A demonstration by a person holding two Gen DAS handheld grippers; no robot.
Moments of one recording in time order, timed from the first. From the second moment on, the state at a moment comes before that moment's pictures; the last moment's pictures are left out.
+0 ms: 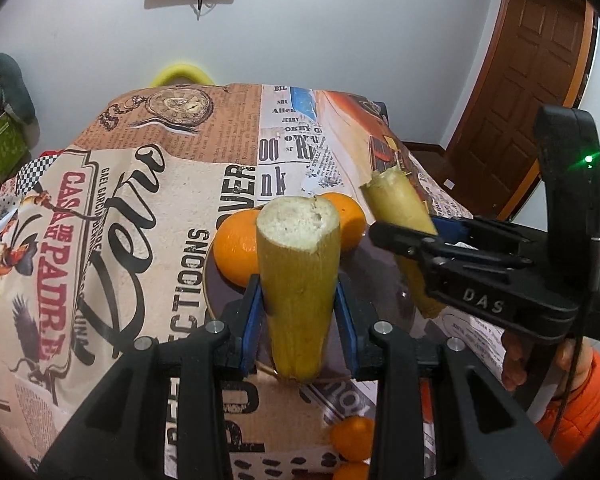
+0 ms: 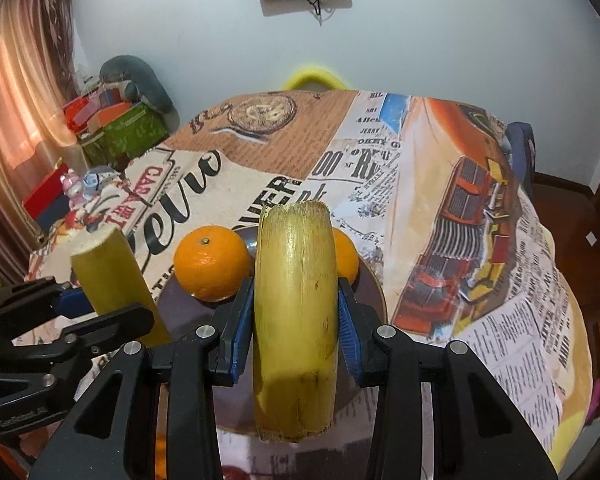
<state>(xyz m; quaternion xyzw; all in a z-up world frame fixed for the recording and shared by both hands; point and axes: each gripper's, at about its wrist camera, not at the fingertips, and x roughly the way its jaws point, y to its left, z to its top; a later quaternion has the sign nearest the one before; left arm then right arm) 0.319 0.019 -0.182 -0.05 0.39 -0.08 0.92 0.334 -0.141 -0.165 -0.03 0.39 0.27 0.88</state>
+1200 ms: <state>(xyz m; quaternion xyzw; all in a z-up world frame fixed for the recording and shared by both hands) 0.354 0.019 -0.199 -0.07 0.41 -0.08 0.90 0.348 -0.132 -0.172 -0.06 0.40 0.30 0.86</state>
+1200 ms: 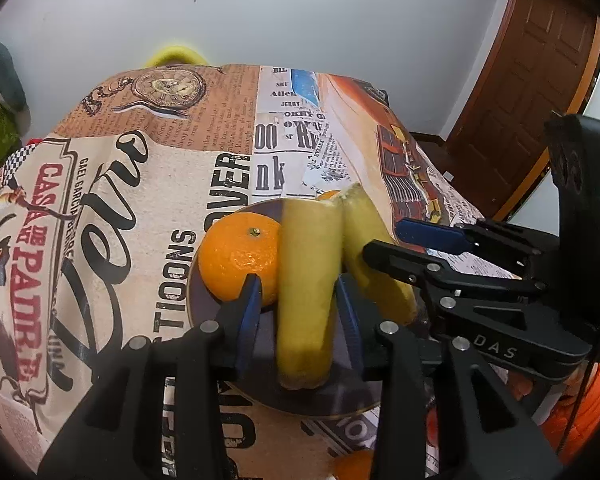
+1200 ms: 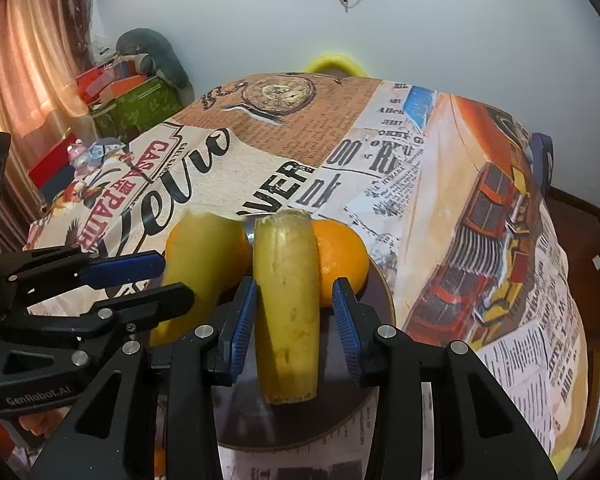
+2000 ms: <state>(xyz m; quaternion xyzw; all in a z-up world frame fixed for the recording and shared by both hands) 0.260 0.007 -0.138 -0.01 0.37 -0.06 0.93 0.255 -0.165 -0.125 -0.07 0.37 0.26 0.89</state>
